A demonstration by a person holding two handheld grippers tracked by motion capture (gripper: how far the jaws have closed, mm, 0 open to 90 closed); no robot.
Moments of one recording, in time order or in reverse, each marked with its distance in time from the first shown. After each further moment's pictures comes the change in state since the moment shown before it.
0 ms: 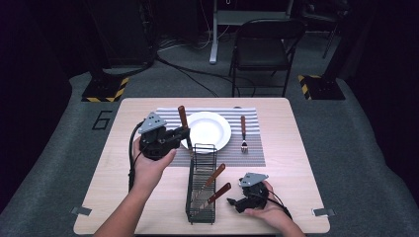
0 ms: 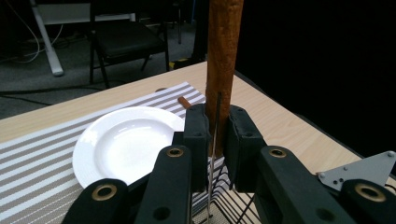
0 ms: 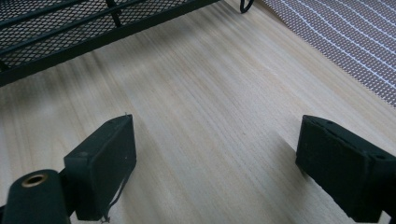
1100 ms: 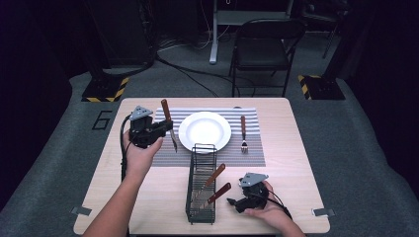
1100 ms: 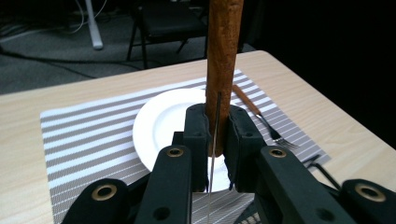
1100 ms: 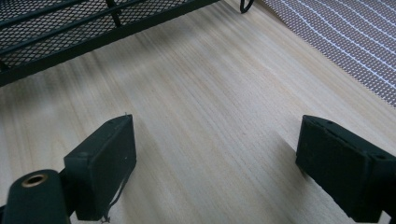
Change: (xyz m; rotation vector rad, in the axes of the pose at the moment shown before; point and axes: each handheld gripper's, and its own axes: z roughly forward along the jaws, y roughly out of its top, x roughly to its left) left arm 0.070 -0.018 0.023 0.057 0.143 -0.131; right arm 0.000 0.000 0.000 0.000 0.000 0.001
